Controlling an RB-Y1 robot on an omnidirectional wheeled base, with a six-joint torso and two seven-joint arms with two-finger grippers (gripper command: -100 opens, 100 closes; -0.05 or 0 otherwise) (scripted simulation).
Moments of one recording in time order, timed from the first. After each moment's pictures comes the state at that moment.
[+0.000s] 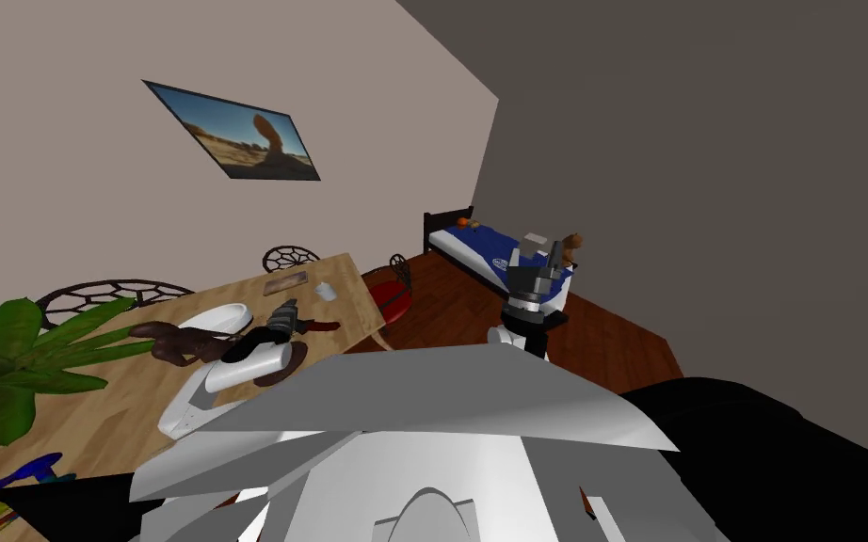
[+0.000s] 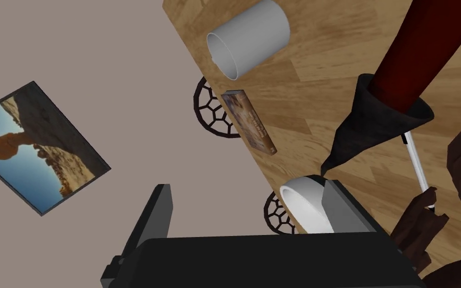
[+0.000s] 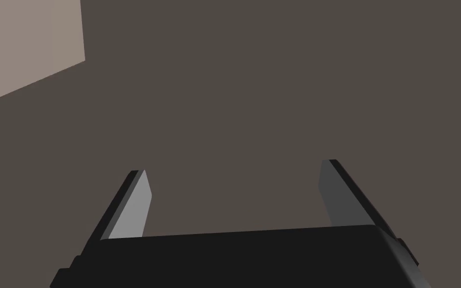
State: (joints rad) left arm 0.36 0.35 0.40 -1.77 0.12 0.45 -0.12; right arm 0.51 0.04 -0.01 -2.35 -0.07 -0.55 -0.14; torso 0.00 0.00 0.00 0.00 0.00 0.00
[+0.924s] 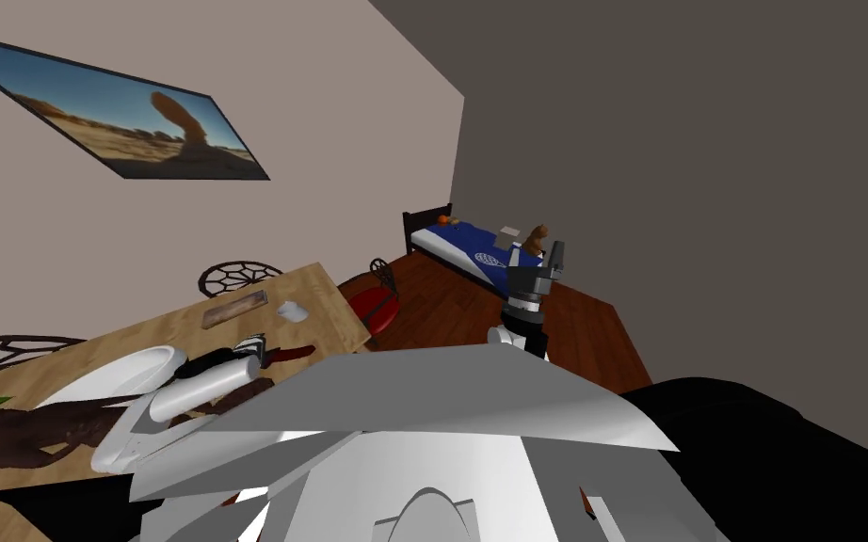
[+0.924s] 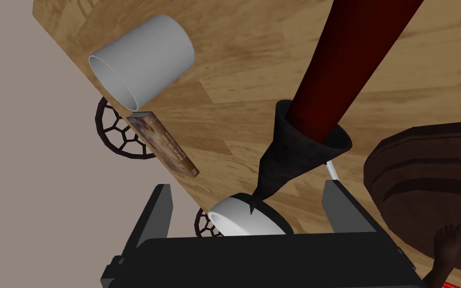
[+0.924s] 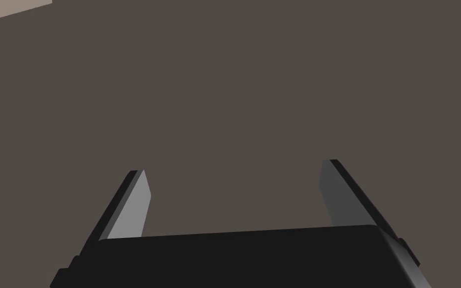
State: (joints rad) left arm 0.34 0.39 0.57 -1.57 0.19 0.72 -0.14; right arm 0.51 0.04 -0.01 -2.35 -0.07 -0.55 -0.14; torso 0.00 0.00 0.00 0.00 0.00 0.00
